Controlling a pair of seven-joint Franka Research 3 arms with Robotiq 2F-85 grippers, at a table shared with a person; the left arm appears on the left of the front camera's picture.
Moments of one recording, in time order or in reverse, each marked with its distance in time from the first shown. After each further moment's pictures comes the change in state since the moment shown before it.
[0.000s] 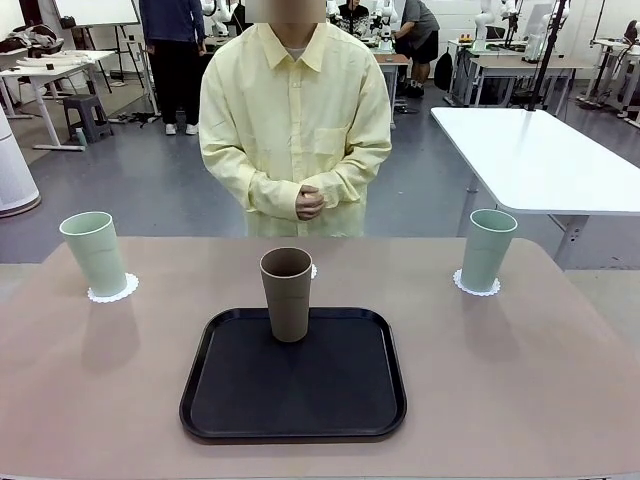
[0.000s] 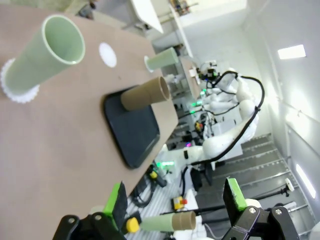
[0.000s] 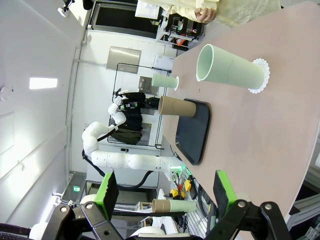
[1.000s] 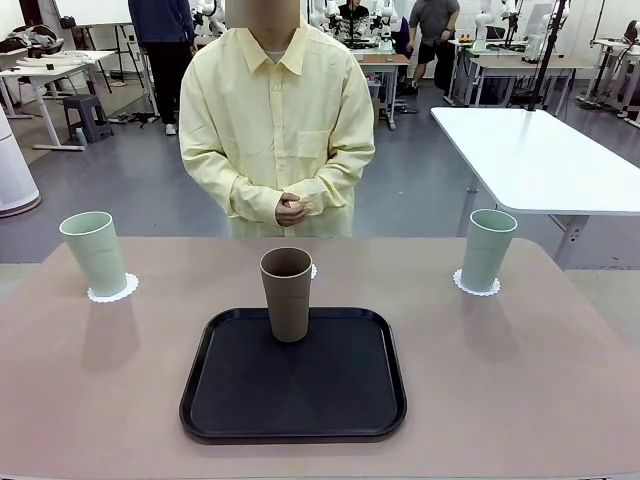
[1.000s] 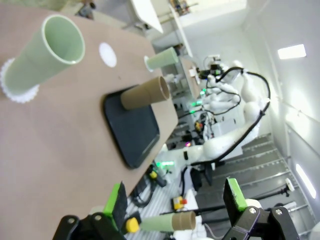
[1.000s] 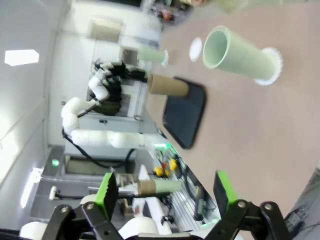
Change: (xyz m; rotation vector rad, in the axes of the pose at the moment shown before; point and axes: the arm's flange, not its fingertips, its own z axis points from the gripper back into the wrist) left arm 0.000 0.000 -0.001 -0.001 0.002 0.001; right arm 0.033 0.058 -0.071 -0.141 0.200 0.085
